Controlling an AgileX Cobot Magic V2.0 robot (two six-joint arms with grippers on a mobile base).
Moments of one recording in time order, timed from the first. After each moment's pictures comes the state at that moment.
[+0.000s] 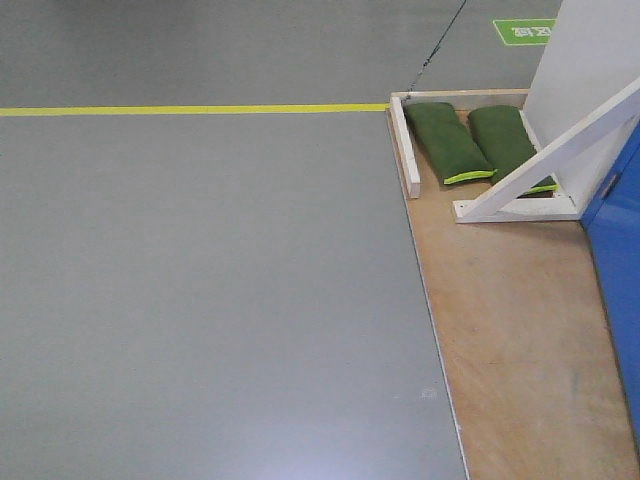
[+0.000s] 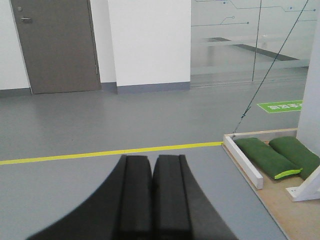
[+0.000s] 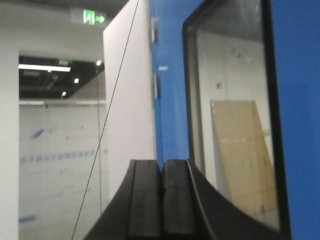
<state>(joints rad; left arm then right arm) -0.04 -0.01 0.03 0.07 0.10 -0.02 -0.61 1.10 -1.74 0.12 0.24 -0.03</state>
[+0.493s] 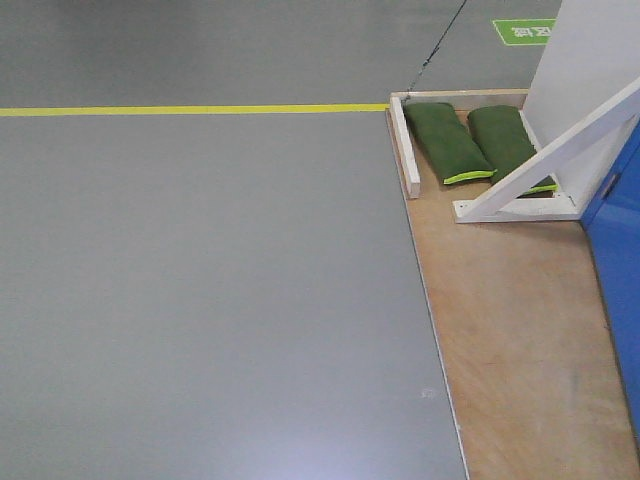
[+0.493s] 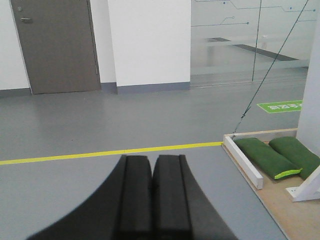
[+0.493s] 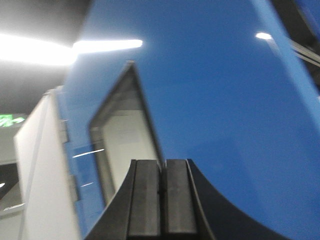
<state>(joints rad) -0.04 -0.01 0.03 0.07 0.10 -0.02 -1.11 1.43 -2.16 0.54 0.21 -0.03</state>
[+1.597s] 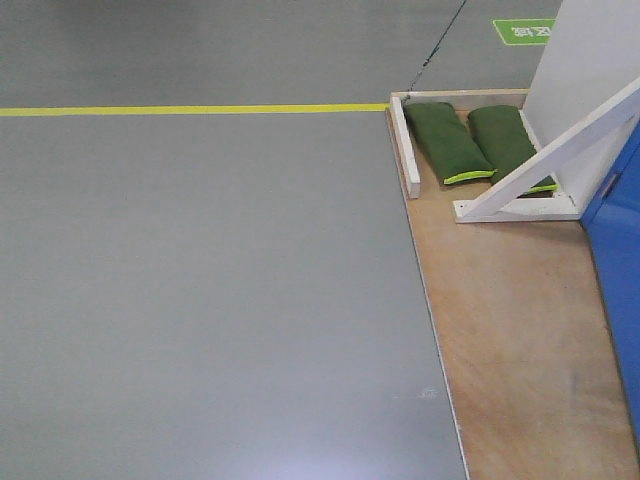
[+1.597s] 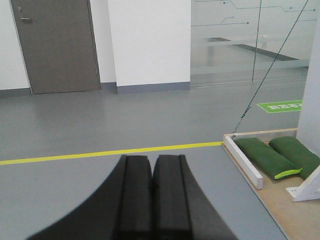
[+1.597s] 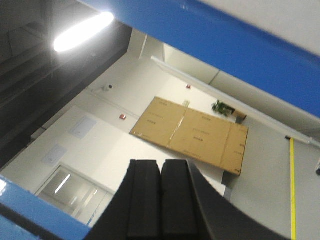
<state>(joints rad) -0.04 -0.01 0.03 0.07 0.10 -0.02 -1.49 1.86 -2.16 1.27 0.40 -0.03</state>
